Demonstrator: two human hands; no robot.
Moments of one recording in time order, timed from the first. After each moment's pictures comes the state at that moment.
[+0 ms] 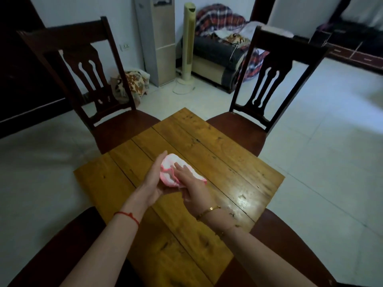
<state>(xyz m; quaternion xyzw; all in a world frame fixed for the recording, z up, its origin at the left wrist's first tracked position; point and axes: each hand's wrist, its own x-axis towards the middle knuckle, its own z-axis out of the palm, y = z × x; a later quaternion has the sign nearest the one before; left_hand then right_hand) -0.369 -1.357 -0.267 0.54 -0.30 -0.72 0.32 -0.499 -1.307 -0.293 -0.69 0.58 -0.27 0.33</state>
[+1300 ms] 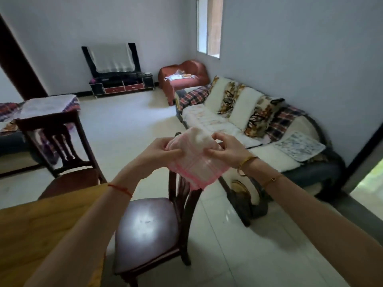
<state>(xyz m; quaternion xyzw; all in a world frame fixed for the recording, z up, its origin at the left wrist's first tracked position) -0.597 -0.830 0.087 -0.03 -0.81 -0.59 0.00 -0.694 -0.616 0.065 -0.31 0.84 -0.44 0.02</state>
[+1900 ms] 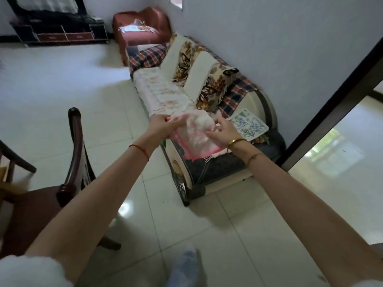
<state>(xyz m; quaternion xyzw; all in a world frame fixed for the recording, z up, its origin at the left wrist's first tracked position) -0.933 -0.514 -0.032 0.14 -0.75 -0.64 0.02 -0.971 -0.307 -0.030 -0.12 0.89 -0.43 0.08</state>
